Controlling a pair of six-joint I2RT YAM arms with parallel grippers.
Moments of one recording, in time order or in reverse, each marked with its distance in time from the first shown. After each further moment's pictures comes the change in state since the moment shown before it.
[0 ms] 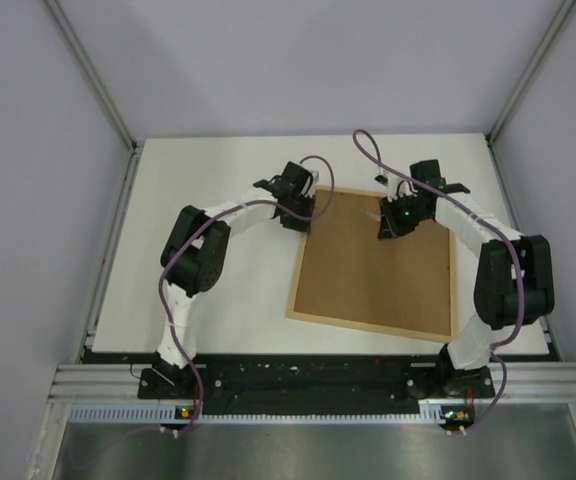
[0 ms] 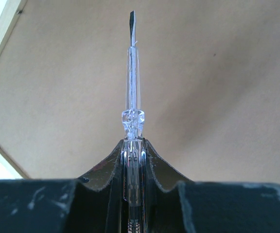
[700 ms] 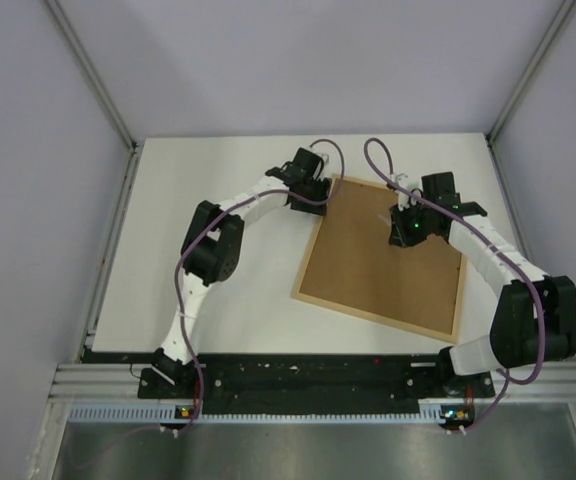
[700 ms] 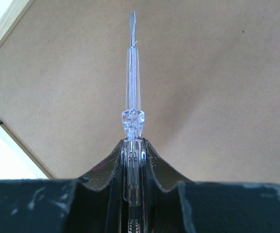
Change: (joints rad) left arm 0.002 0.195 0.311 -0.039 -0.013 -0.002; right arm -0.001 -0.199 -0.130 0.028 0.100 0.020
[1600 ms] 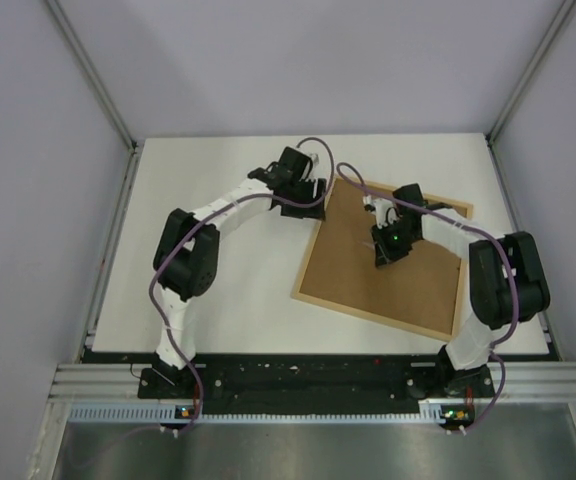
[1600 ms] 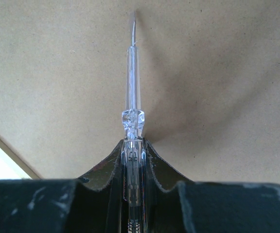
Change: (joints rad) left arm -0.012 -0.245 -0.248 -0.023 0.065 -0.103; right arm 0.088 0.265 -0.002 0.005 -0.003 0.003
